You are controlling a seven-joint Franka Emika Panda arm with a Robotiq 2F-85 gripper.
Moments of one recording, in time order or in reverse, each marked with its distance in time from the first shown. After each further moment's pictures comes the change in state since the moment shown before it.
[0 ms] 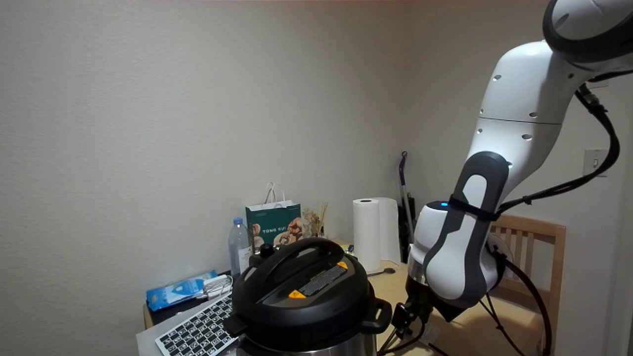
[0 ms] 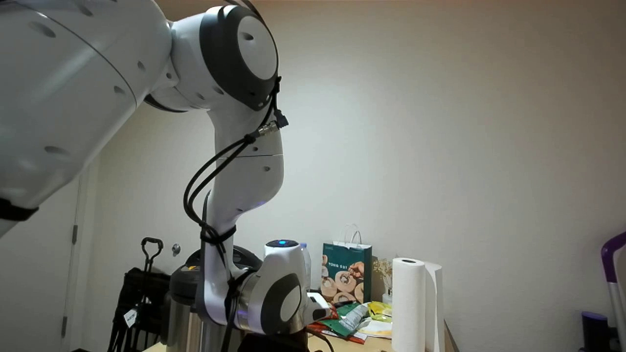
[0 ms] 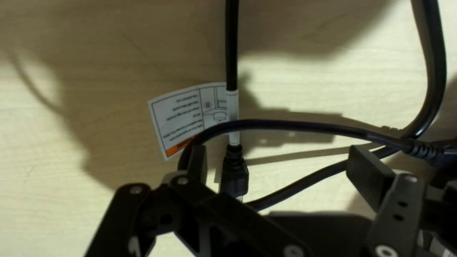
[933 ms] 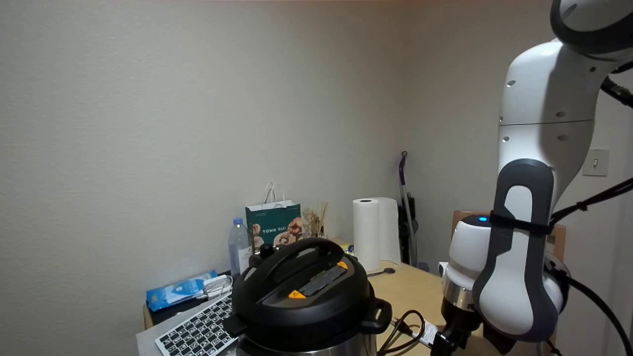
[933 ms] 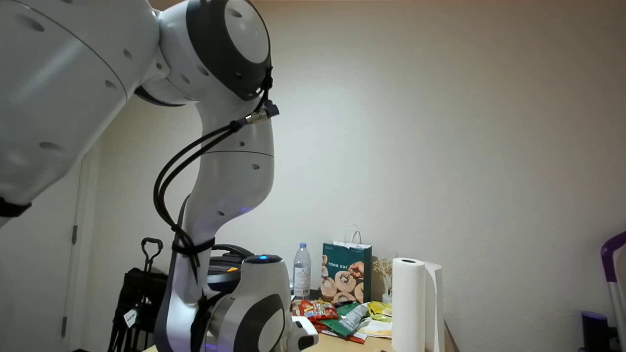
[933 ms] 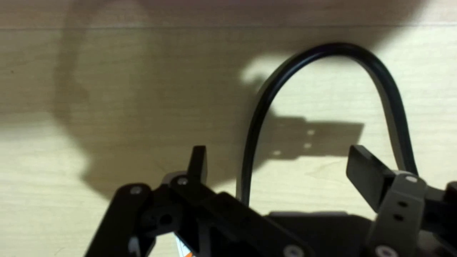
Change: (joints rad) arm 0.052 -0.043 -0.098 -0.222 -0.084 0.122 0.000
